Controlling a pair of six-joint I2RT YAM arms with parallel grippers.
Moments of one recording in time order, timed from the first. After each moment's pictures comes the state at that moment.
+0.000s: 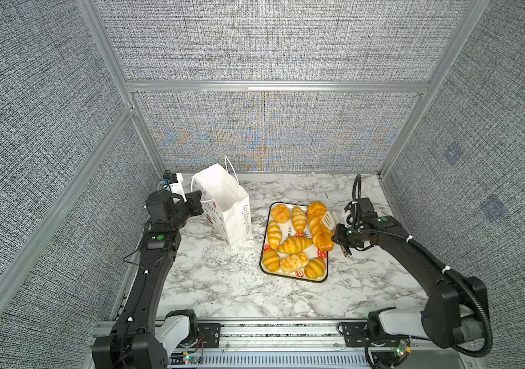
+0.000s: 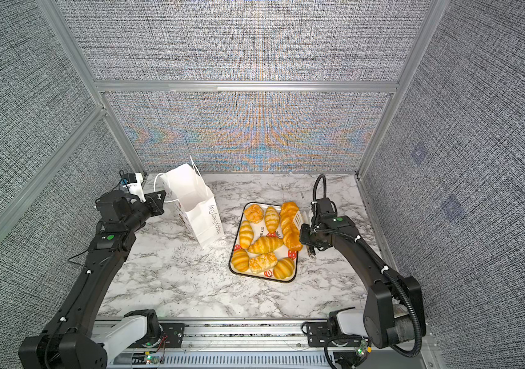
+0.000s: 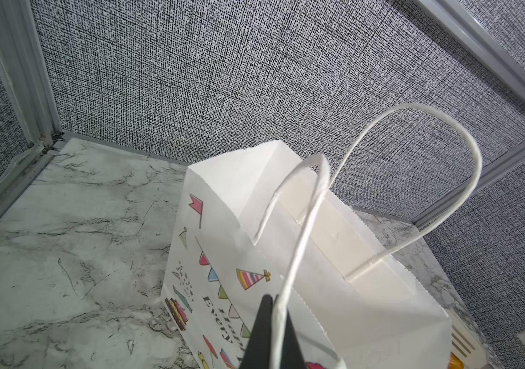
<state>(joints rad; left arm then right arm) 0.02 1.07 0.90 -0.13 0.35 -0.36 0.22 1.33 0.98 -0.79 -0.15 0.39</state>
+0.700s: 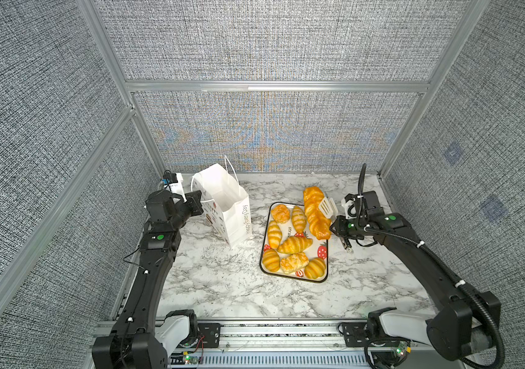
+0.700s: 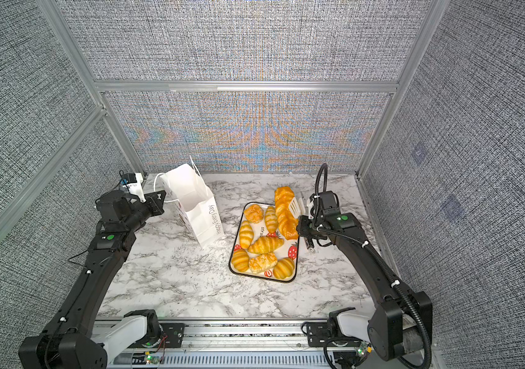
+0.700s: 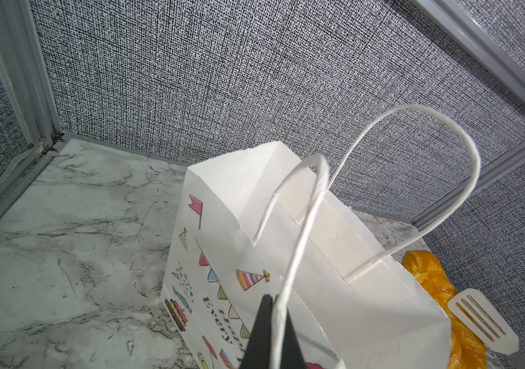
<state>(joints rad) 0.02 1.07 0.90 -0.12 0.35 -0.36 0.26 1.26 1.09 -0.80 -0.18 0.38</state>
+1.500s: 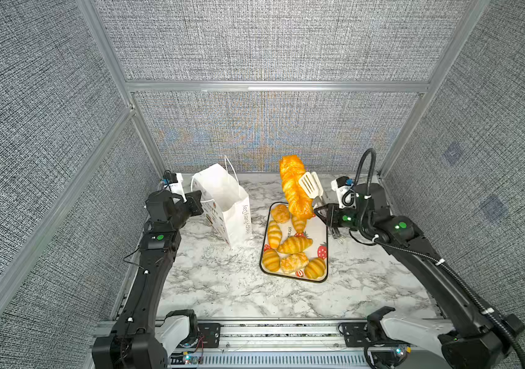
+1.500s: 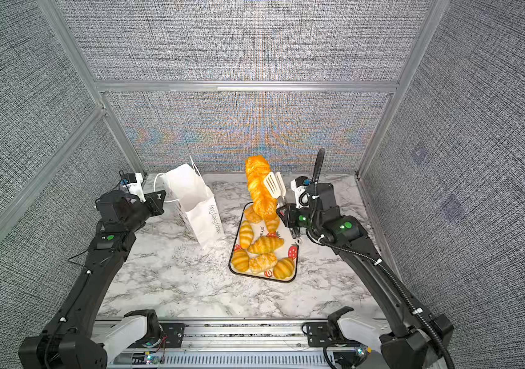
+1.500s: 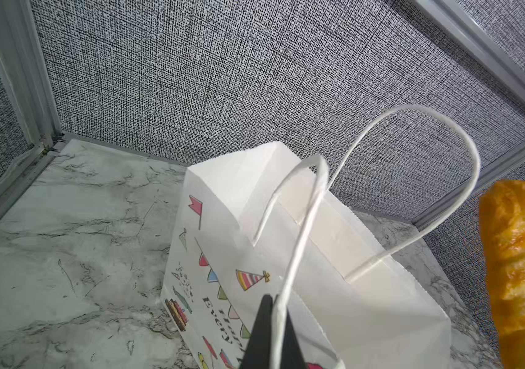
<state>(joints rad) 0.02 1.07 0.90 -0.12 0.35 -0.36 0.45 1.15 1.20 -0.63 -0.24 0.41</state>
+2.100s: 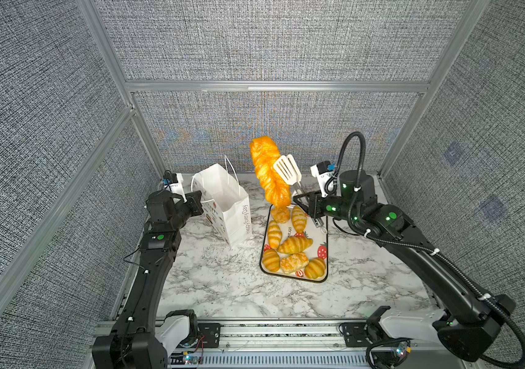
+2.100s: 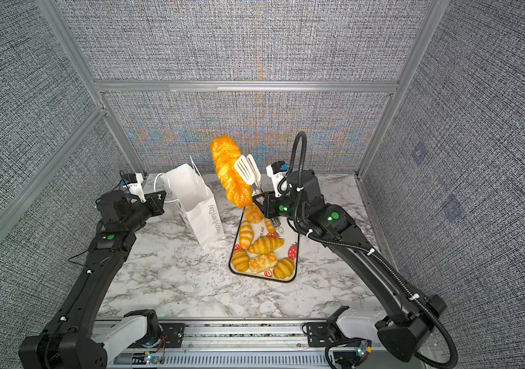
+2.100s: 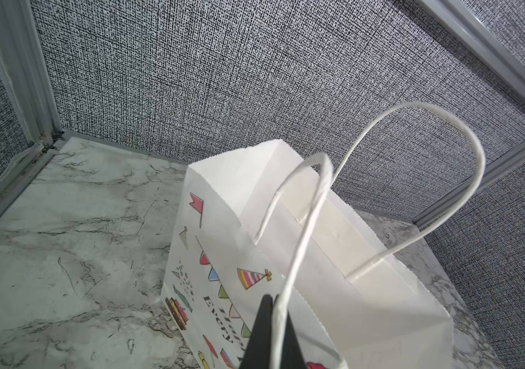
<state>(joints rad) 0.02 1.08 0.90 -0.12 0.35 -0.36 0.65 1.29 1.45 -0.58 -0.21 0.38</state>
